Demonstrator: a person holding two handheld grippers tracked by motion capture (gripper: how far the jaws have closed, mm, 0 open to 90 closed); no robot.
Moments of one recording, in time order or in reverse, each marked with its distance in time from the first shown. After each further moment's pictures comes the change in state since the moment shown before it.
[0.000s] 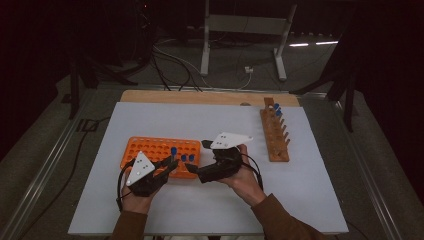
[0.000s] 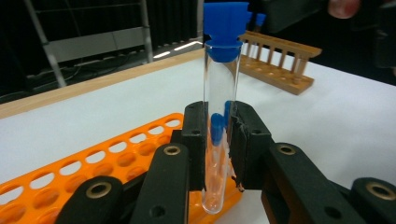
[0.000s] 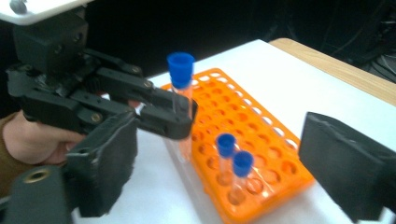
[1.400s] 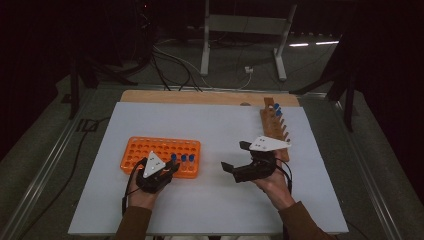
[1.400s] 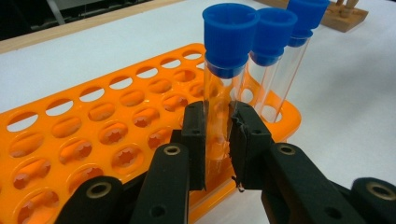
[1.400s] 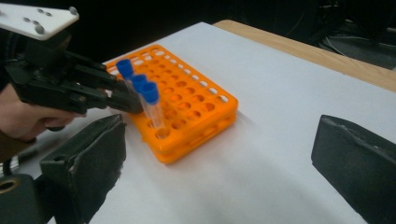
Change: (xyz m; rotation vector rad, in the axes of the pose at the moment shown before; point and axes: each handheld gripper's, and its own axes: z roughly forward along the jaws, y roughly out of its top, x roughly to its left) left arm 0.010 -0.031 0.036 0.216 0.042 0.018; right arm -0.047 -0.049 -0.056 -0.005 -0.141 0.080
